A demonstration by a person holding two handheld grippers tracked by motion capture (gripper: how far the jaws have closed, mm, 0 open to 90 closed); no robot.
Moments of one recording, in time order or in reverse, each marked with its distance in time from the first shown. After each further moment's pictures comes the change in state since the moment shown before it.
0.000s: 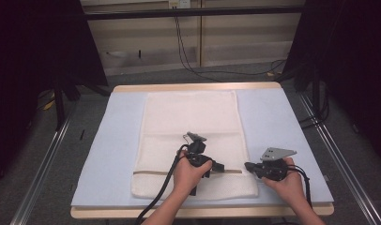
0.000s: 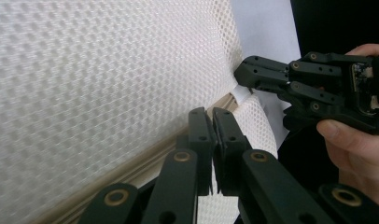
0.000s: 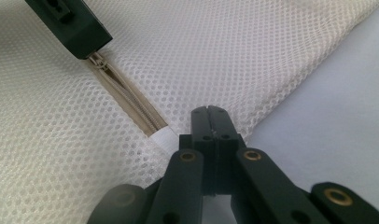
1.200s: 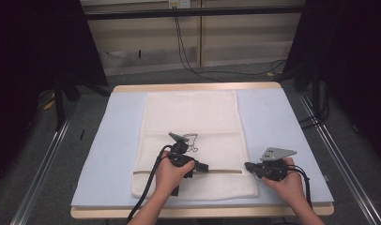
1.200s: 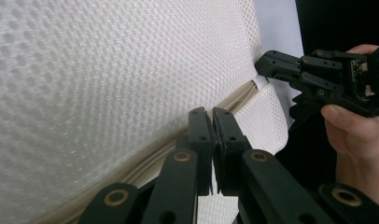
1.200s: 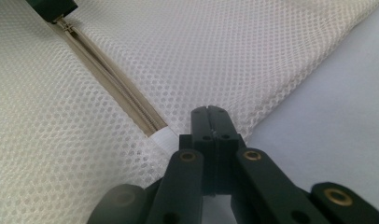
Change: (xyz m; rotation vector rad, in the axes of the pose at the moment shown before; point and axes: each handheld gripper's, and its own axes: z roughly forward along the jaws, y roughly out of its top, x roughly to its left) left arm 0.029 -0.008 -0.040 -0.009 -0.009 -0.037; right arm 0.000 0.000 0.000 -0.001 -0.001 -0.001
